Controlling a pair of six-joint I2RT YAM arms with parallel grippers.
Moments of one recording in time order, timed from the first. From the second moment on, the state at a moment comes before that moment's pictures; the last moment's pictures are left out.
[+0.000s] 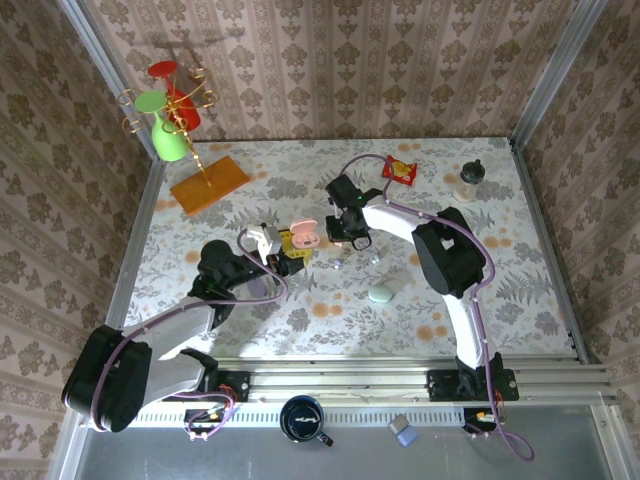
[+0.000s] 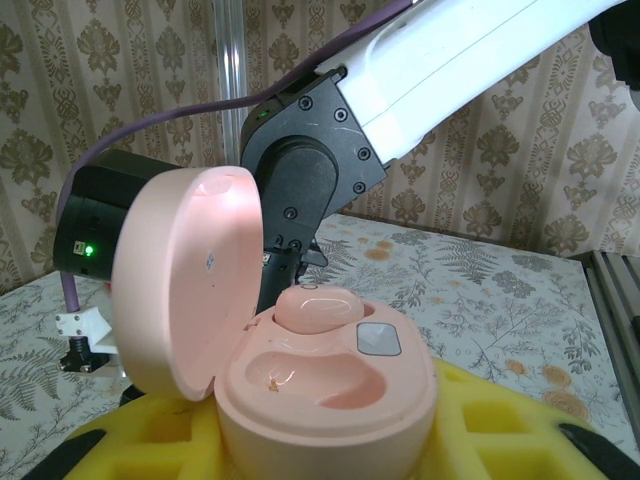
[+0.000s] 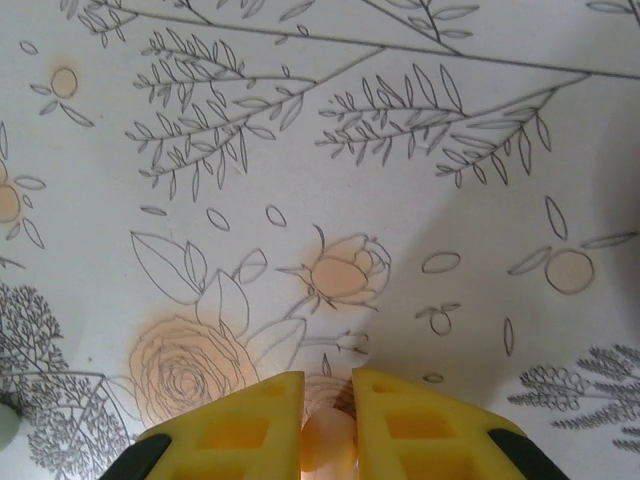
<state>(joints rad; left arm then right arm) -0.50 1.14 0.35 0.84 0.74 -0.05 0.55 2.16 1.58 -0.59 -0.08 0.42</state>
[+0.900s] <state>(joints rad) -0.50 1.14 0.35 0.84 0.74 -0.05 0.47 2.04 1.44 -0.72 -0.08 0.11</state>
